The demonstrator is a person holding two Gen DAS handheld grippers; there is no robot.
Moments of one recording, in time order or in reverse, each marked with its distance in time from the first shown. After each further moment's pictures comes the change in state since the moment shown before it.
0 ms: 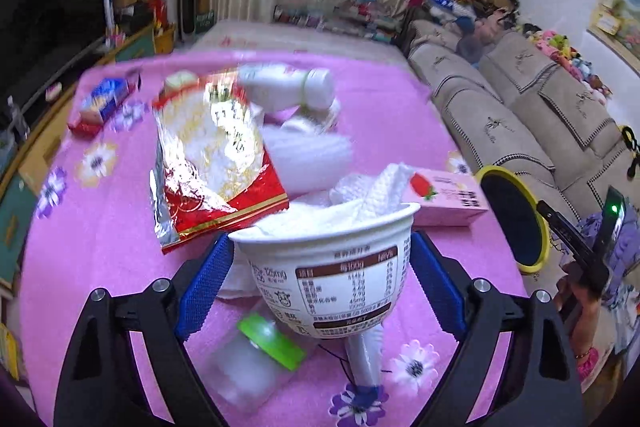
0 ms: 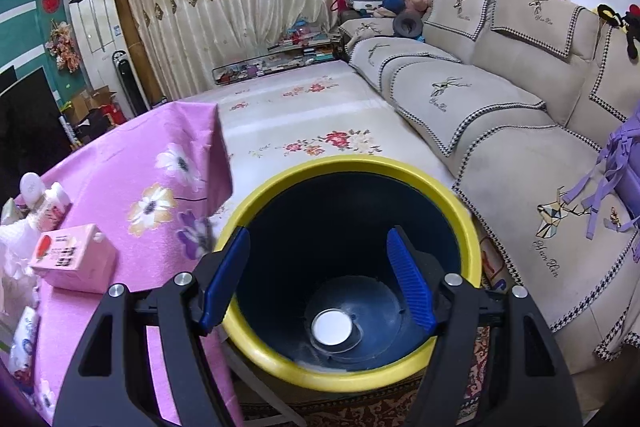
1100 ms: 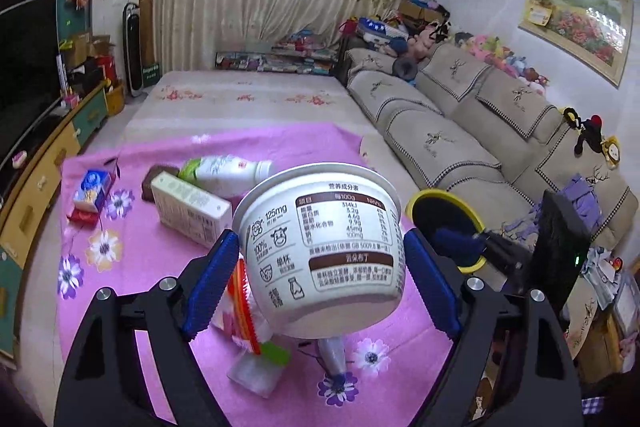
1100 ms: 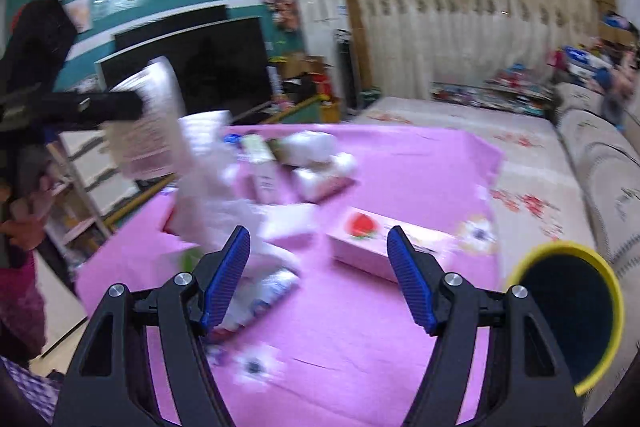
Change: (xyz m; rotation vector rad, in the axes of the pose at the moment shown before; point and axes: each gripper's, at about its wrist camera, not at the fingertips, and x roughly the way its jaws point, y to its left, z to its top) left arm -0.107 -0.014 0.050 0.143 -0.108 -0.176; right arm -0.105 0.183 -0.017 -0.450 -0.021 0.679
